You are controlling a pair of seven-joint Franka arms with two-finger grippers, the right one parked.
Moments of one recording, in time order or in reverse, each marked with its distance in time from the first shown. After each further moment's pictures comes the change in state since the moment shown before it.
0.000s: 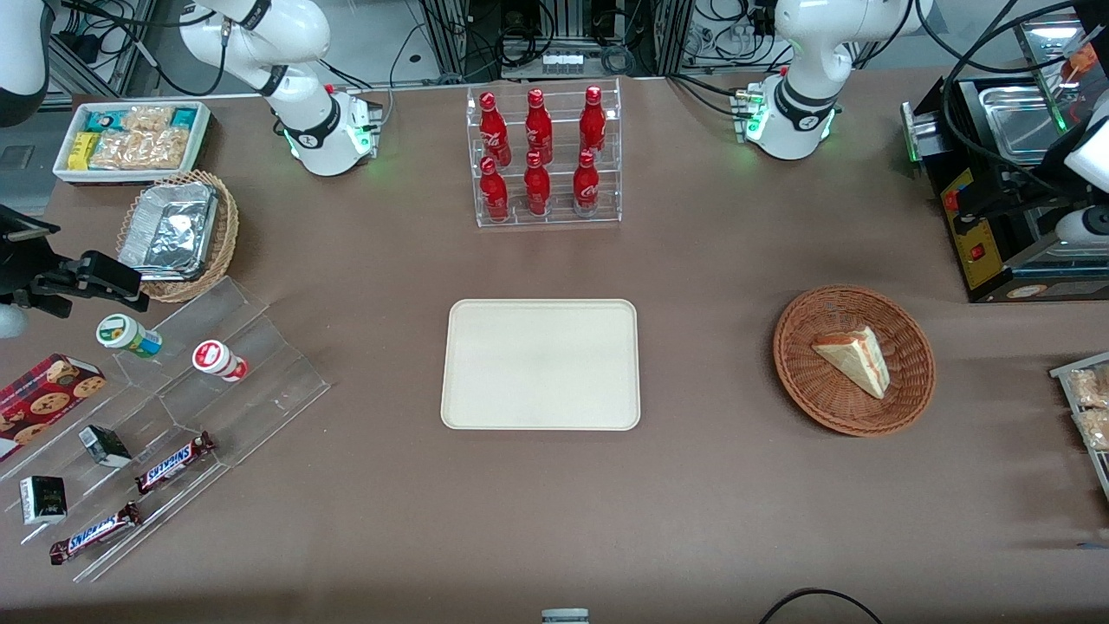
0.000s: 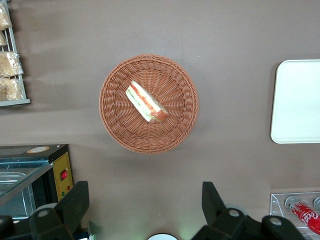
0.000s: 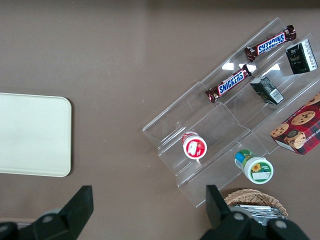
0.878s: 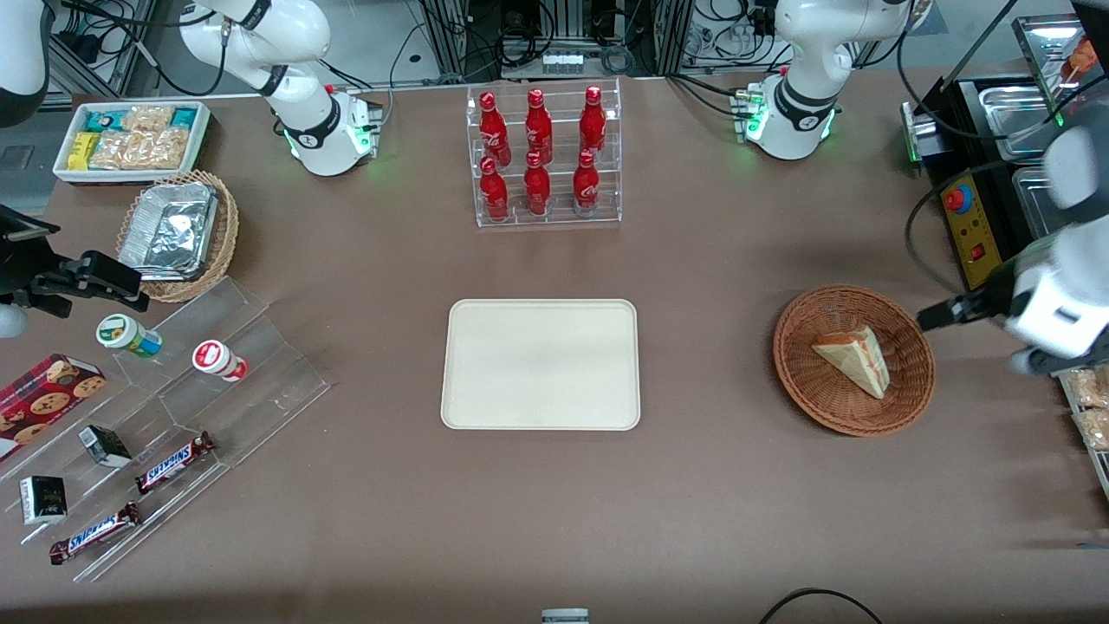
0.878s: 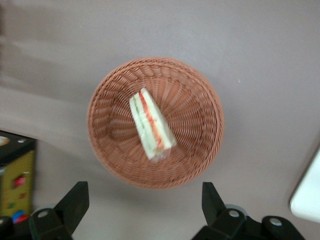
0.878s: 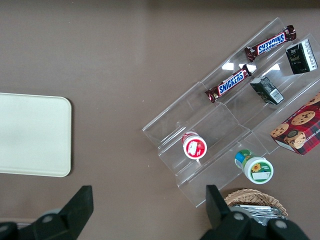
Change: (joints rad) arm 0.027 0.207 0.006 -0.225 0.005 0.359 -0.329
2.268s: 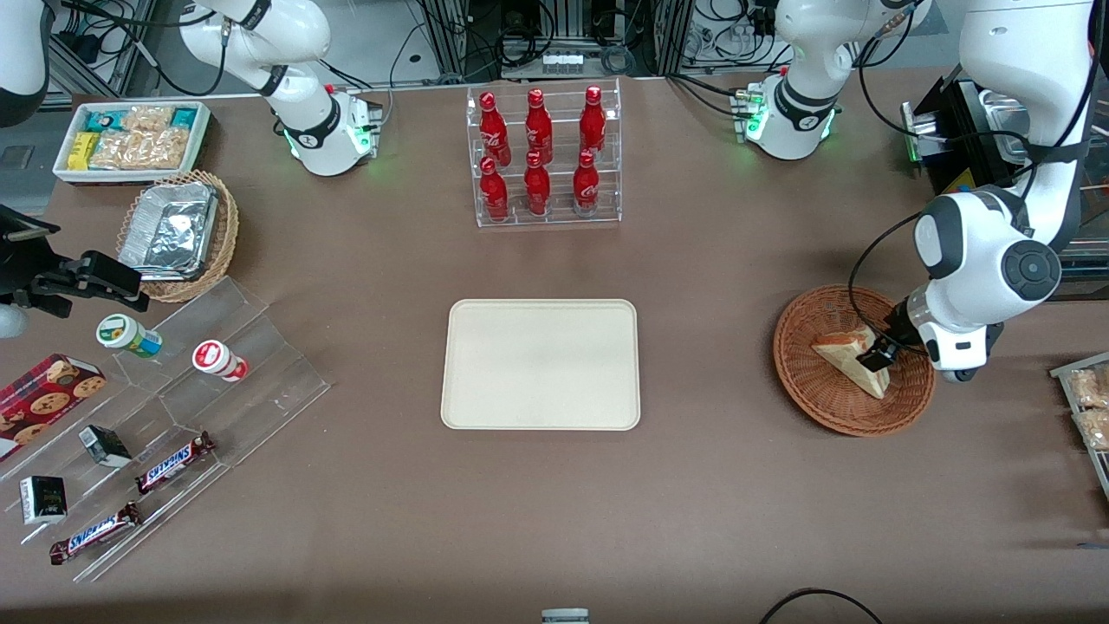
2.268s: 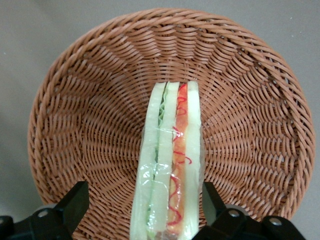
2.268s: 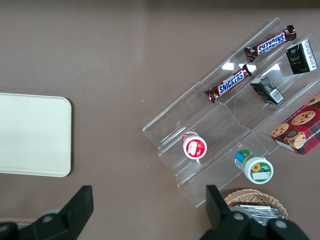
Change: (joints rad) arm 0.036 0.079 0.005 -0.421 -0.040 0.532 -0.501
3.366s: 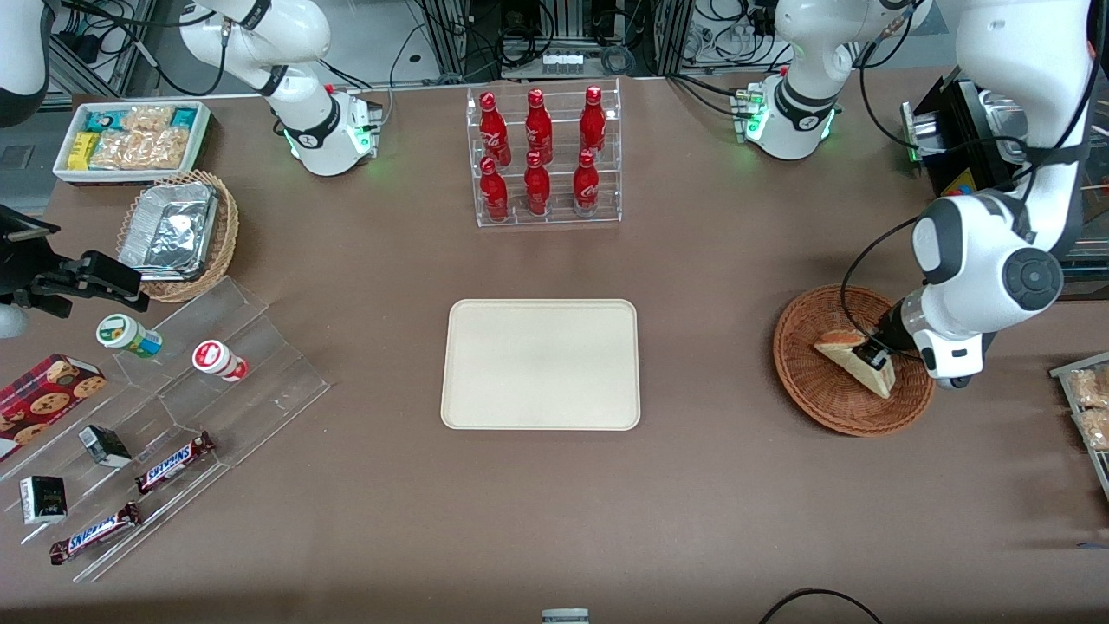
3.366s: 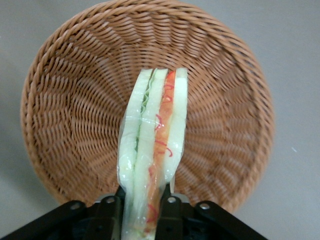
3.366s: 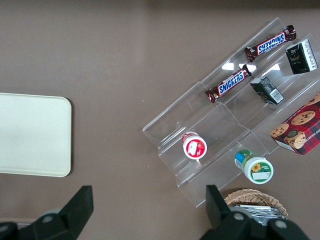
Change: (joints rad) arm -0.046 -0.032 -0.015 0.108 -0.023 -0.174 -0.036
